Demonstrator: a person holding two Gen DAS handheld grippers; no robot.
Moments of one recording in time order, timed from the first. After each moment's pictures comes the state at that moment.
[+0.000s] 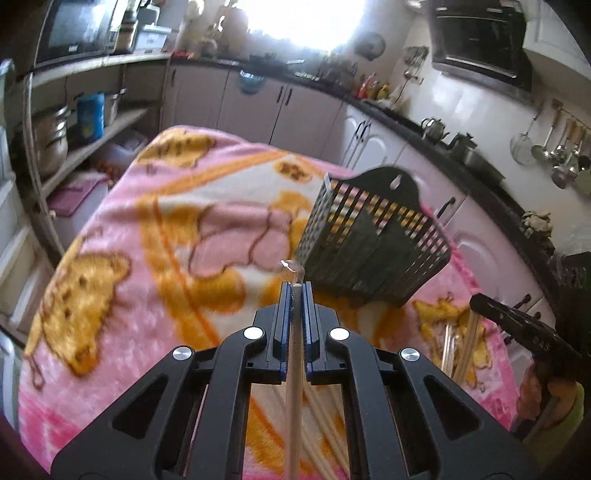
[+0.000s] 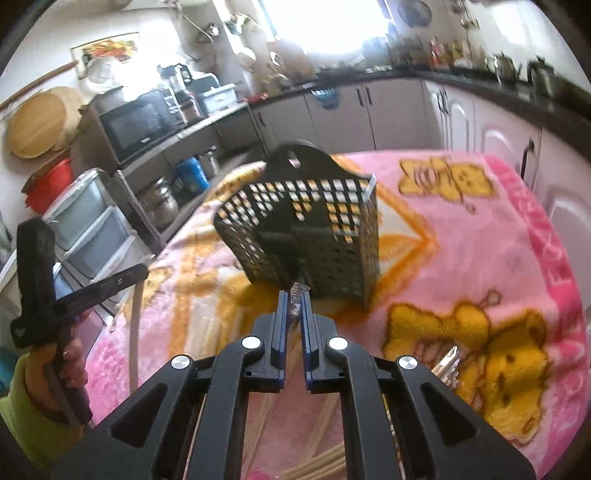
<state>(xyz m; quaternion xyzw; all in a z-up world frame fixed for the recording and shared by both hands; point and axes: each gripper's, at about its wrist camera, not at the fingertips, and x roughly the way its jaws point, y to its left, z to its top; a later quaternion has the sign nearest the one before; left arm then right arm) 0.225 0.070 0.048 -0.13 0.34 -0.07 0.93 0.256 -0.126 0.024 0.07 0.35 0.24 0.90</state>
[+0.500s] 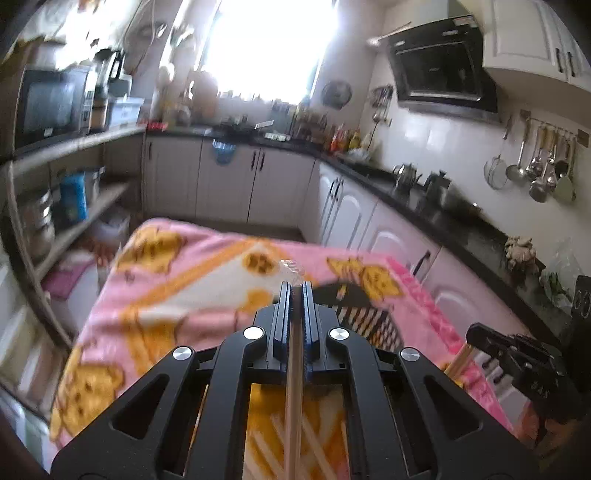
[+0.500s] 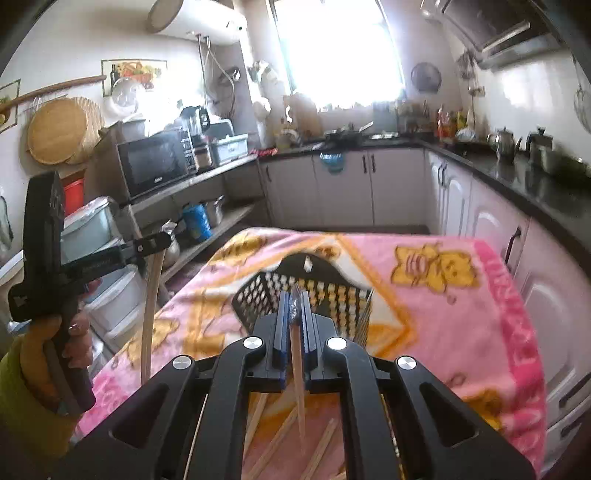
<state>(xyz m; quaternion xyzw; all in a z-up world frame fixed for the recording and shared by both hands) 0.257 0.036 0.144 -0.09 0.23 -0.09 0.97 0.250 -0.128 0.100 0.04 0.23 0.23 0.94</state>
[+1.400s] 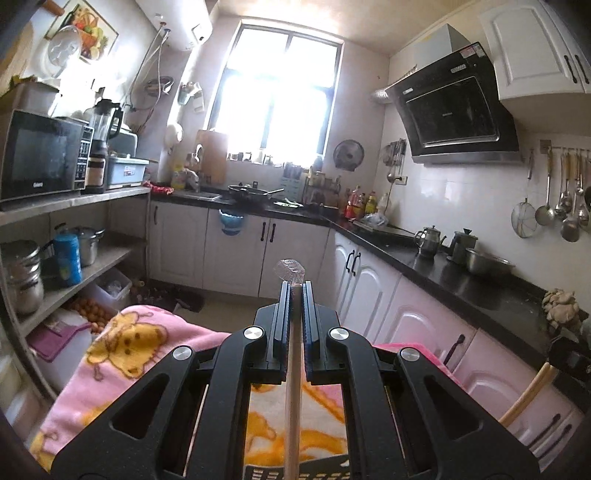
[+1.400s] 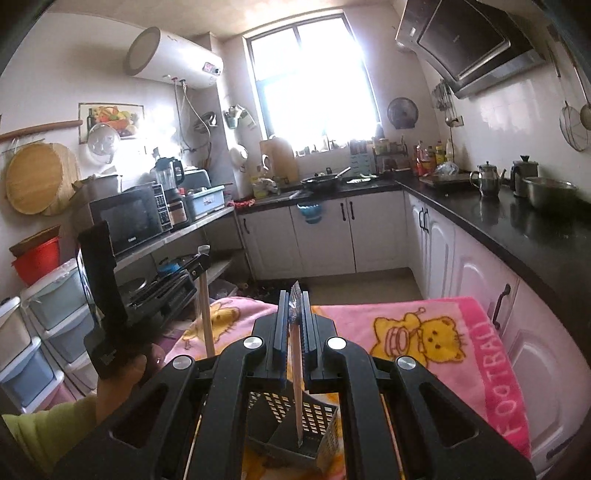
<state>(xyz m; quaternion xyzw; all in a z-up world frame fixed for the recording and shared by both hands) 0.379 -0.003 0.158 -0.09 0.10 -0.04 0.99 0.337 -0.156 0.152 0.08 0.16 0.19 0.97</state>
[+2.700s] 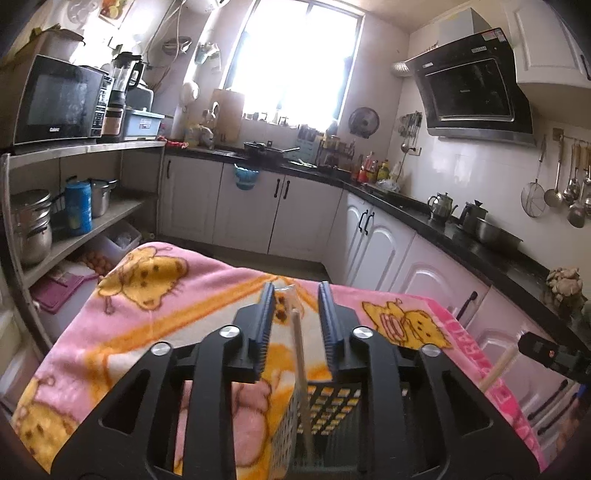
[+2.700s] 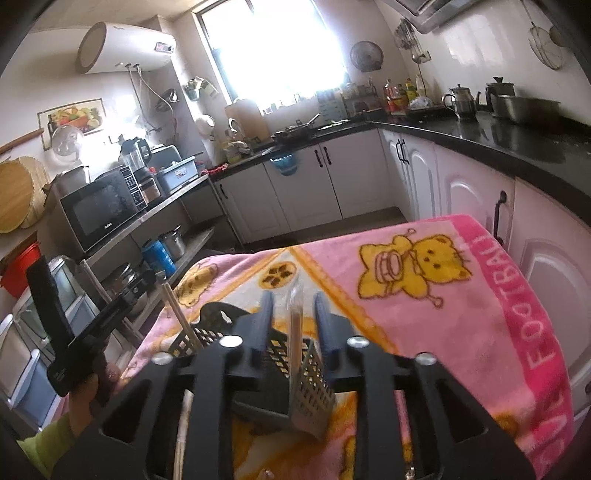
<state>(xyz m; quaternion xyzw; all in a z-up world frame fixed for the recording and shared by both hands) 0.354 0.036 0.089 -0.11 0.17 -0.03 0.98 0.355 -0.171 0.064 0.14 0.25 0.16 0.94</state>
